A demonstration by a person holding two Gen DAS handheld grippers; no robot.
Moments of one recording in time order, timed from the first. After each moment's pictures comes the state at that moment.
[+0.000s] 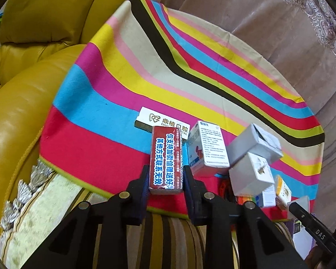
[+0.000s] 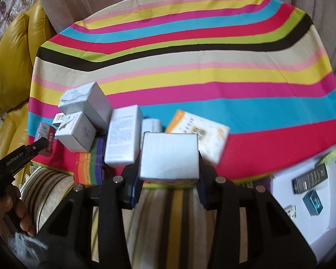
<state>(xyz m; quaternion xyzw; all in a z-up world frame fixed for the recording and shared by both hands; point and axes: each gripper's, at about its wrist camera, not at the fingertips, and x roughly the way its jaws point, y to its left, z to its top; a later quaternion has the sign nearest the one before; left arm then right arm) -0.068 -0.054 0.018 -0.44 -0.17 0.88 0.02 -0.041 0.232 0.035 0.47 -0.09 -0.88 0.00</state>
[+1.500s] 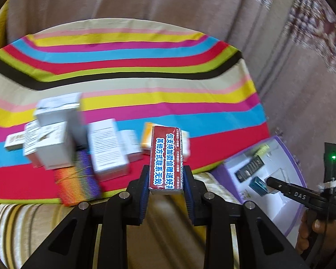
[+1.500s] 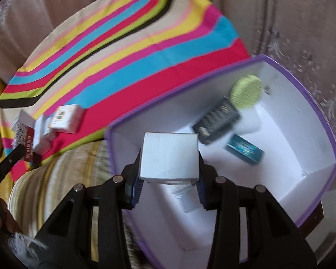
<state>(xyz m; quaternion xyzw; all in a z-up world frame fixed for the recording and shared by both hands) -0.021 0.157 0.043 -0.43 0.00 0.86 0.28 0.083 0.420 0.009 0.47 -0.21 -0.84 -0.16</state>
